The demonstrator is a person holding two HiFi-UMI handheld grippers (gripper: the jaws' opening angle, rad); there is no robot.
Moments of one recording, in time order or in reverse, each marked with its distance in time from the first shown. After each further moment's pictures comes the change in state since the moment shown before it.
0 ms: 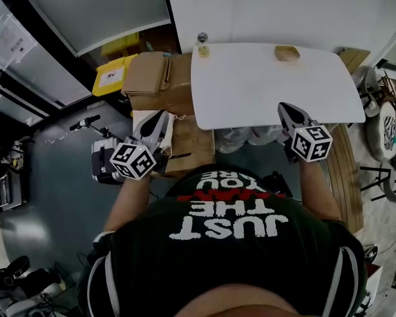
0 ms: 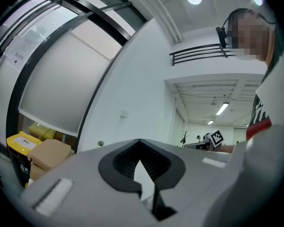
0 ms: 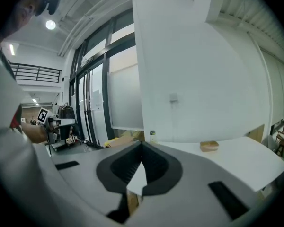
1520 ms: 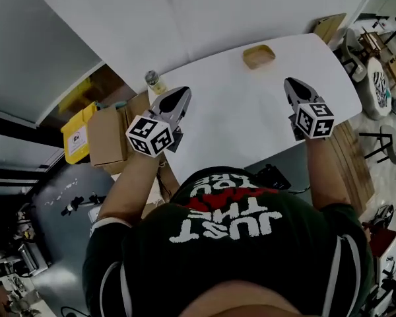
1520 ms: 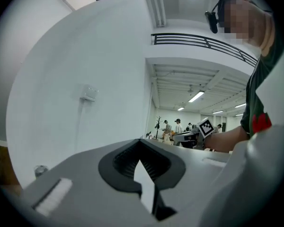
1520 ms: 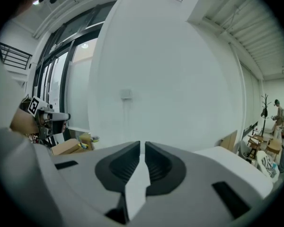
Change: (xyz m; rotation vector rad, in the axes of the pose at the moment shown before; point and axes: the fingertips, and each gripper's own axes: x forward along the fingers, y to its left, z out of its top) left arm 0.405 0.002 -0.021 0.131 0.166 -0.413; right arm 0.108 -0.297 0.032 0.021 0.002 -0.363
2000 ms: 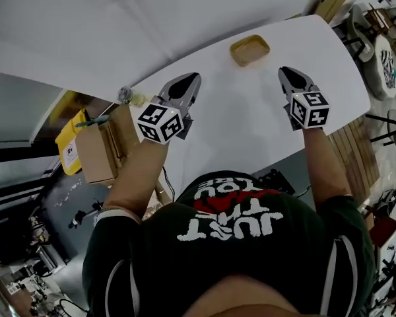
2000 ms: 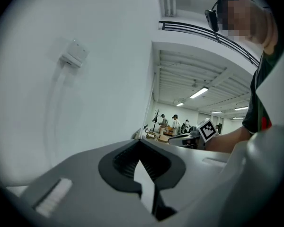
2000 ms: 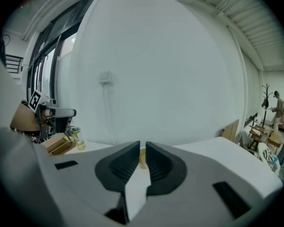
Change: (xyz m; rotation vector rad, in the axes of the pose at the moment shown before) left arm 0.174 0.048 -0.051 -0.070 0.101 -0.044; right arm 0.112 -0.097 -0.057 0.050 0.109 0.002
